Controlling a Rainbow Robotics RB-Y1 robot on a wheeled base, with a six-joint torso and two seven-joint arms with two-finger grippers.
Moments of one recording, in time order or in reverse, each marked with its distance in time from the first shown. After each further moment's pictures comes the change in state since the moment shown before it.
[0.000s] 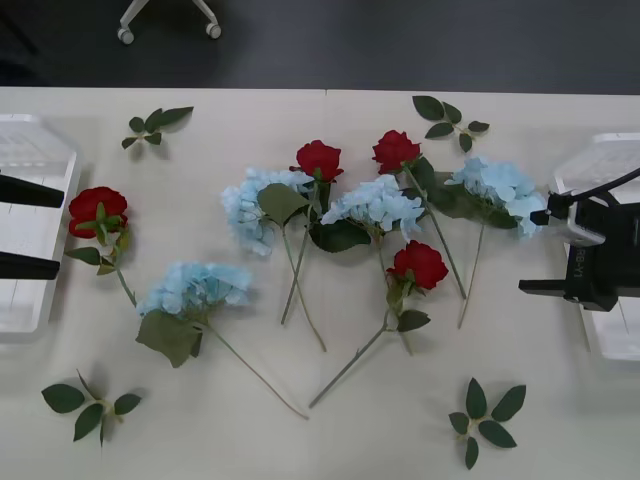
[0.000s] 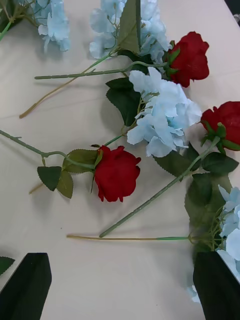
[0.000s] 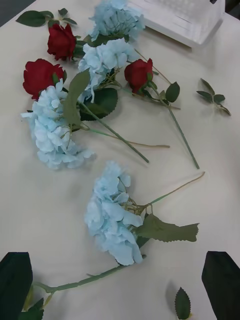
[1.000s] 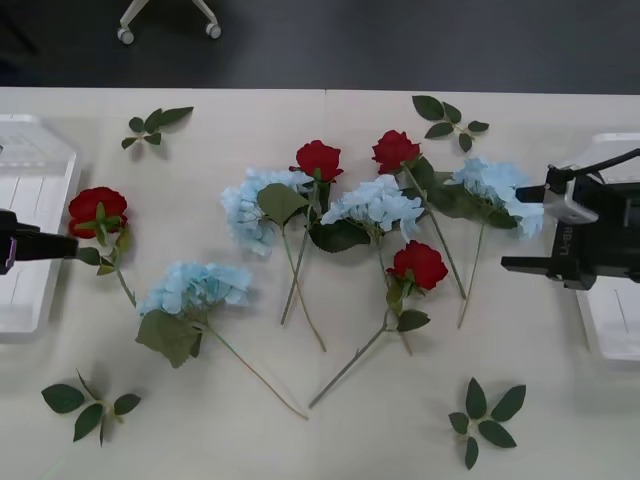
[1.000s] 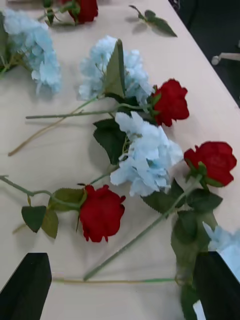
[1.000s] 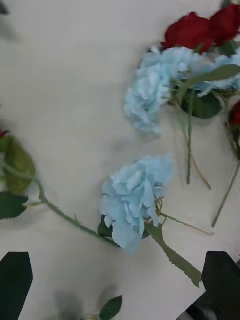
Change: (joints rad) right arm 0.000 -0.181 0.150 0.048 -0.181 -0.300 0.000; left arm 0.148 -0.039 -0.002 -0.192 -0.261 -0.189 0.834
